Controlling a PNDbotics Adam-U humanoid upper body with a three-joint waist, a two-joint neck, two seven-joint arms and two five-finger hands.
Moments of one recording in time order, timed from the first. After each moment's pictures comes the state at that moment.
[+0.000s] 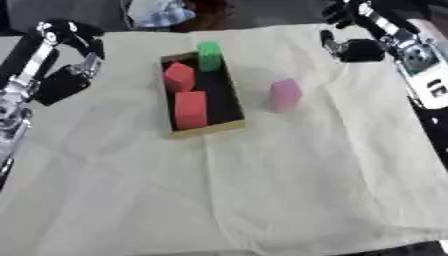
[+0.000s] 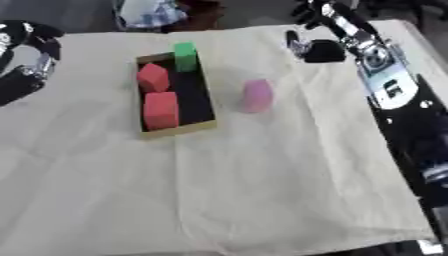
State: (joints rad) left arm -0.40 0.54 -0.11 -1.72 -0.35 -0.07 -0.06; right arm -0.99 -0.41 0.14 -0.83 0.59 -0.30 0.36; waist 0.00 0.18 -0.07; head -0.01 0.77
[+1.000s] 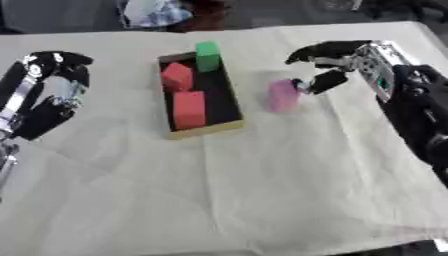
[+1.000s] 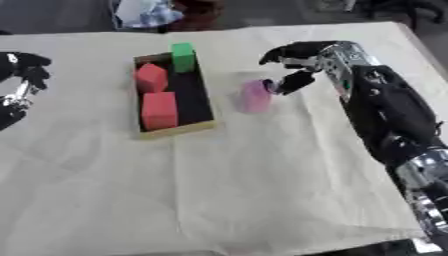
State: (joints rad) left arm -0.30 0.51 -0.08 -1.76 -0.35 -0.07 -0.10; right arm -1.10 -0.36 0.21 -0.58 1.13 -0.60 0.42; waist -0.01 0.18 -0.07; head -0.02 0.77
